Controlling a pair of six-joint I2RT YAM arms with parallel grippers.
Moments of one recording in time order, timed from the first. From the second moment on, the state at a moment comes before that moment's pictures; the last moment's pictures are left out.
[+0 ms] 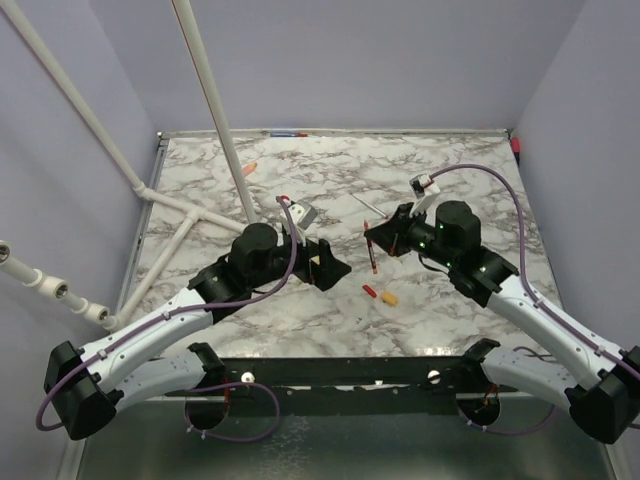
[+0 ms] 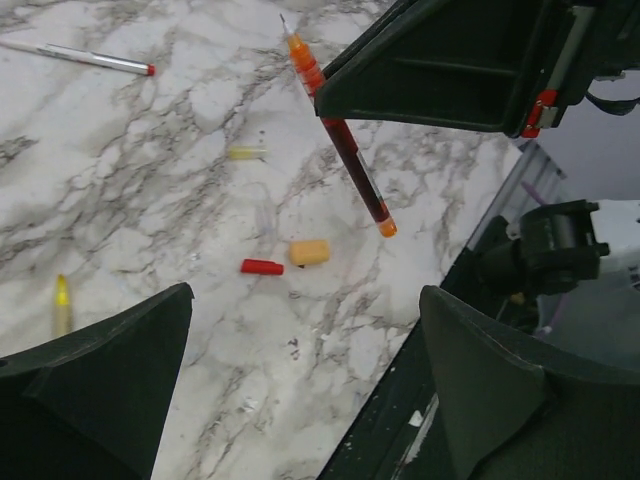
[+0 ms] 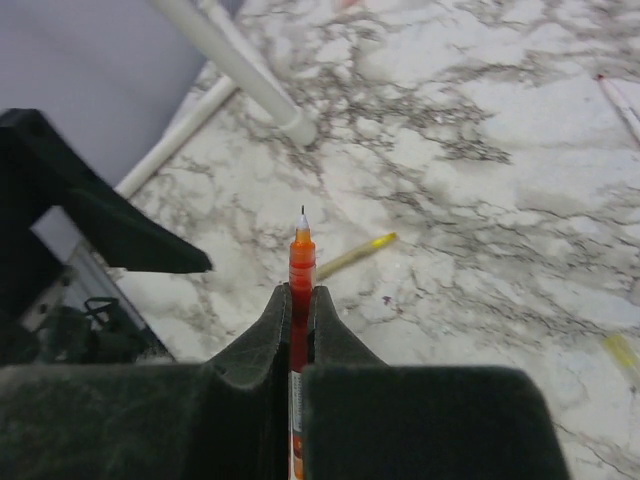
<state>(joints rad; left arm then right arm) -0.85 0.97 0.79 -0.11 0.15 -0.38 0.63 1.02 0.81 -0.12 -0.15 0.46</state>
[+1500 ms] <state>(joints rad) -0.85 0.93 0.56 0.58 0.45 -0.90 0.81 0.96 0.75 0.32 -0.46 0.70</state>
